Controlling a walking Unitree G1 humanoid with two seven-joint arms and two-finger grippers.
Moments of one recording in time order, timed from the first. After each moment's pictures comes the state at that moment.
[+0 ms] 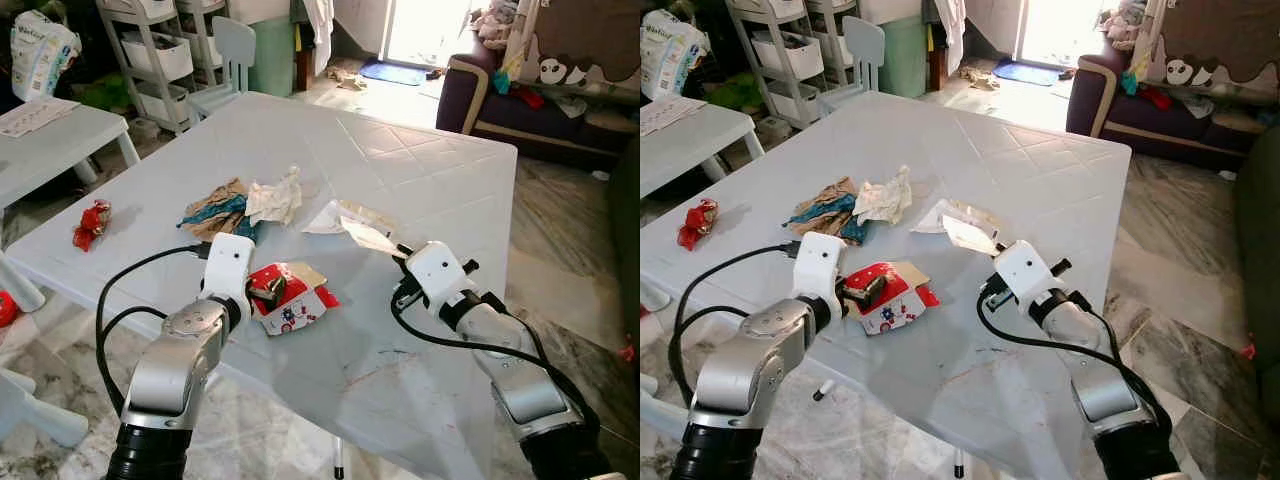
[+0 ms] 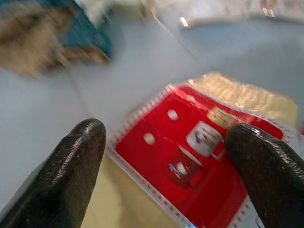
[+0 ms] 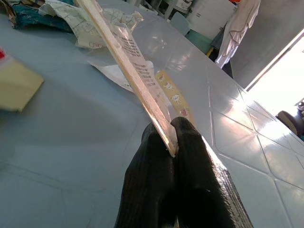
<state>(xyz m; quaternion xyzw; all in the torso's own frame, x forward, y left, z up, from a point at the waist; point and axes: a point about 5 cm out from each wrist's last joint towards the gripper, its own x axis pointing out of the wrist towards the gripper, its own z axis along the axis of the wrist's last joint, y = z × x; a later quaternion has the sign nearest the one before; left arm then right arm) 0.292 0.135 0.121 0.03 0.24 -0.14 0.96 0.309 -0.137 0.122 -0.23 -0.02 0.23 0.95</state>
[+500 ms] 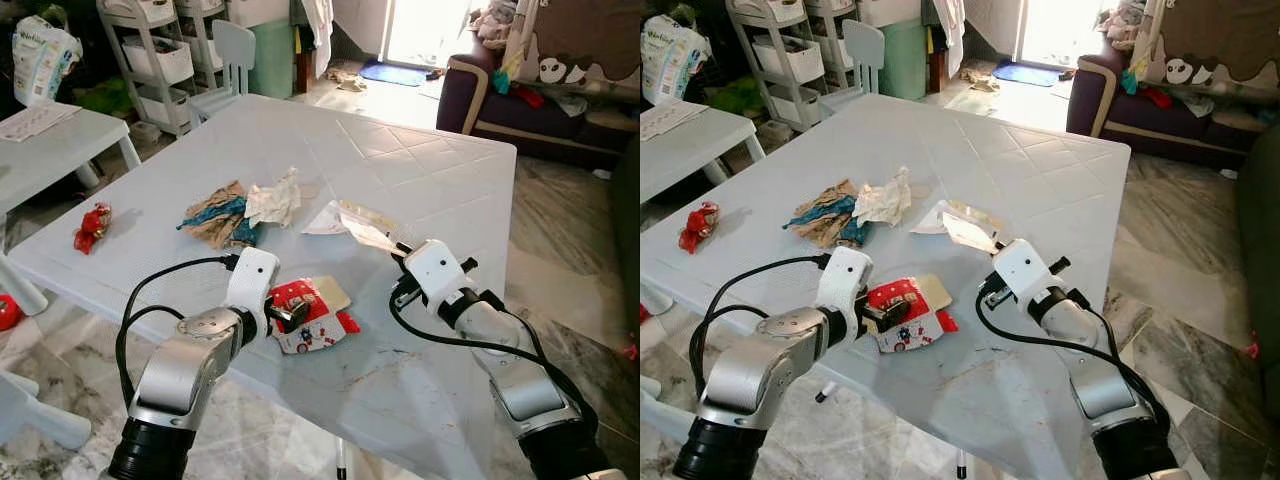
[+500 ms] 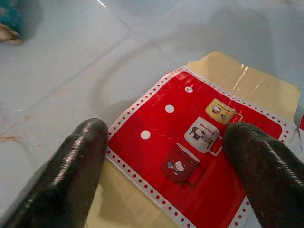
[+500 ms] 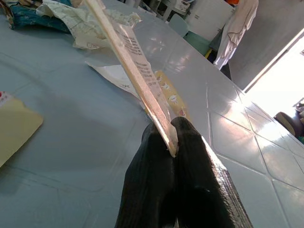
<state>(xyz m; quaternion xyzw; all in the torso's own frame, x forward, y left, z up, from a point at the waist) 0.285 0.122 0.114 0.04 0.28 -0.24 0.93 0.310 -0.138 0.122 -0.24 -0.02 0.22 0.94</state>
